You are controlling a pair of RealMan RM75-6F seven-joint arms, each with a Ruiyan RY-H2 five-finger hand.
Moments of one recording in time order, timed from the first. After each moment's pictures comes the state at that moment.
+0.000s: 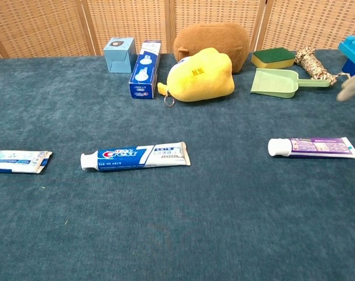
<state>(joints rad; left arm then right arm) -0.12 -1.01 -0.07 -1.72 1.53 1.50 0.04 0.33 -1.26 0.11 -1.65 -1.42 1.15 -0.25</state>
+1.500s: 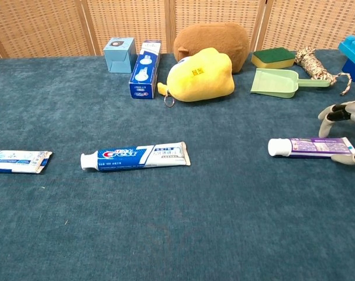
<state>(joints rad) -0.13 -0.99 -0.06 -1.74 1.51 1.47 0.04 0.45 -1.47 0.09 -1.32 -1.29 1.00 -0.27</state>
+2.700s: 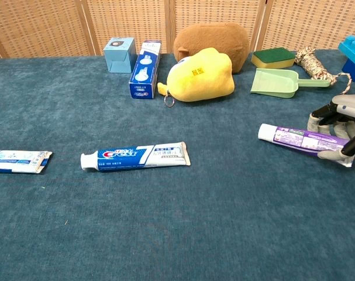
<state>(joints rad) -0.11 -0.99 -0.04 -1.73 1.53 1.49 0.01 0.50 -1.40 0.11 -1.44 -1.26 0.91 -0.06</state>
